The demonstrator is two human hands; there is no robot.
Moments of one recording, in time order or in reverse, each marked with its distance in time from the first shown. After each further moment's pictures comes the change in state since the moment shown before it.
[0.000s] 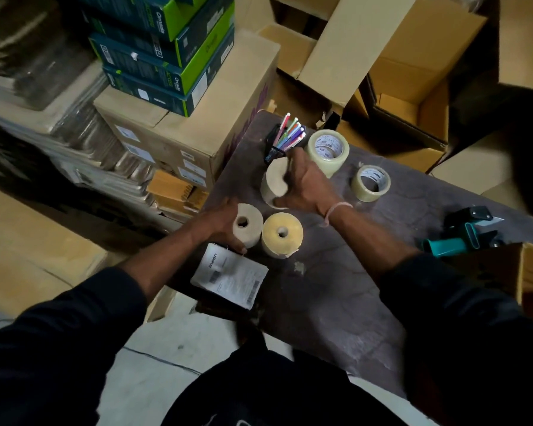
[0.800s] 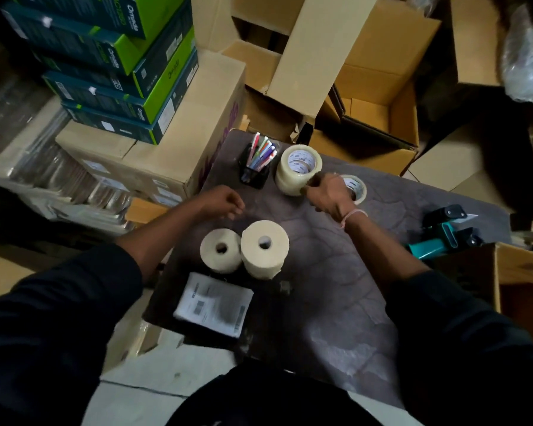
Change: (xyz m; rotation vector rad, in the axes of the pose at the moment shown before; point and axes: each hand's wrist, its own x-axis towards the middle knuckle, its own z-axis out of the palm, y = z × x) left_hand 0.104 0.018 -0.053 -0.567 -0.091 0.081; right_hand -0.004 0.062 -0.050 0.201 0.006 0.622
